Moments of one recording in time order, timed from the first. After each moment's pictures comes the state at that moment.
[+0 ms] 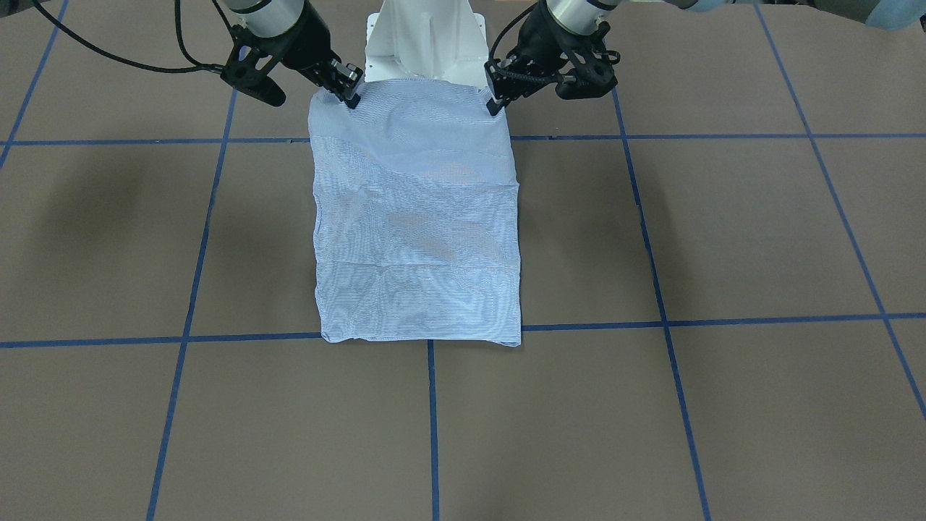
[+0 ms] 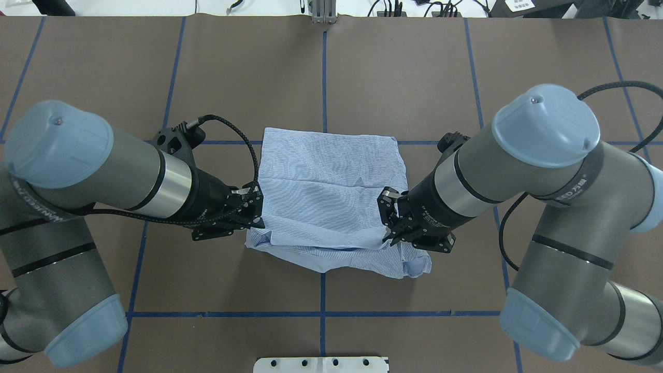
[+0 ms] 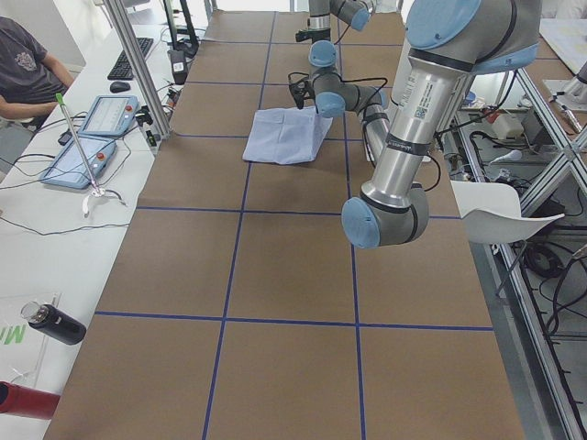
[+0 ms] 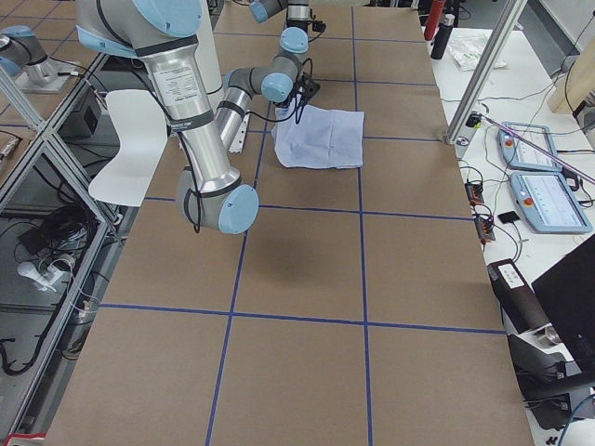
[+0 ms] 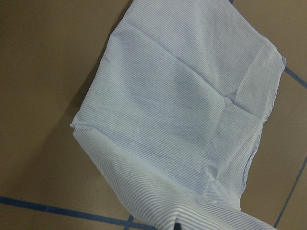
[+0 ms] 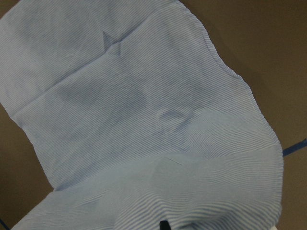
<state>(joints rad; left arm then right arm) -0.57 -2.02 -2.09 -1.78 -2.08 -1.78 0.59 -1.13 2.14 -1.59 2.18 1.88</state>
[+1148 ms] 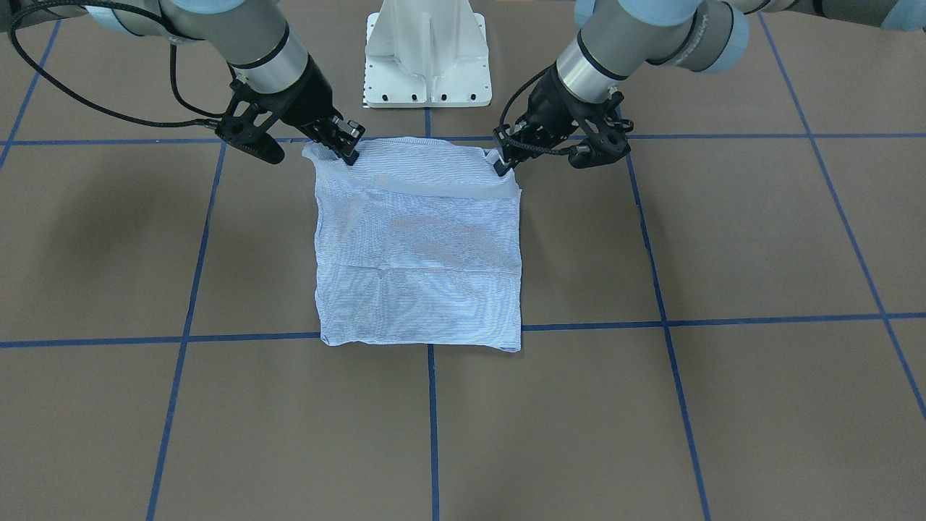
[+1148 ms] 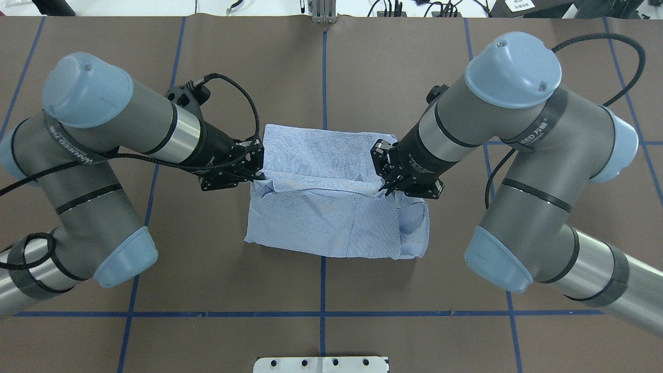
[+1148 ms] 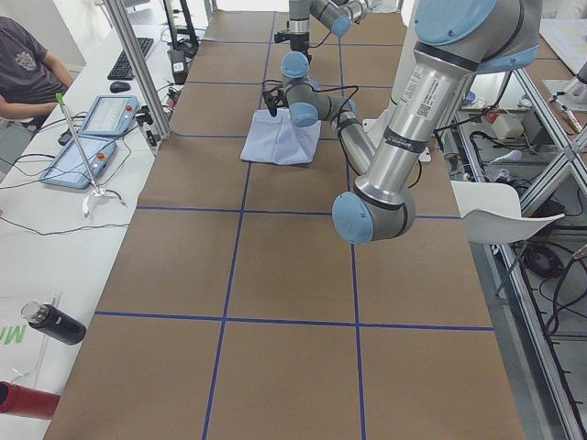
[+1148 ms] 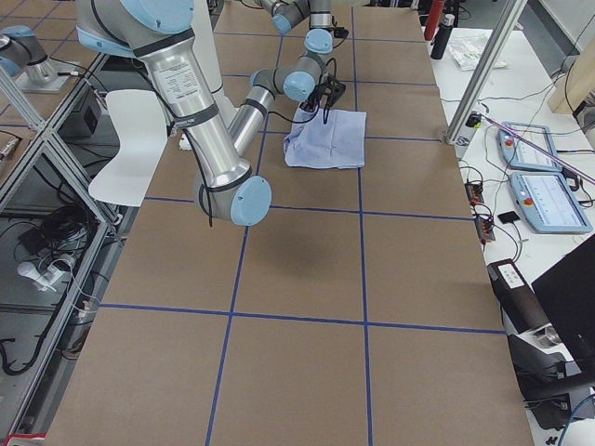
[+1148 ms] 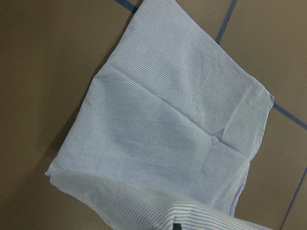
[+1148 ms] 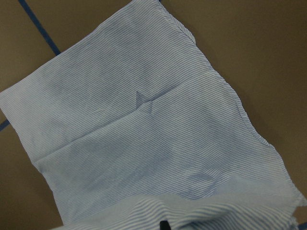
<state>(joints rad) -0.69 -2.08 -1.86 -1.96 -2.14 -1.74 0.68 -1.03 1.97 -1.59 2.17 1.77</state>
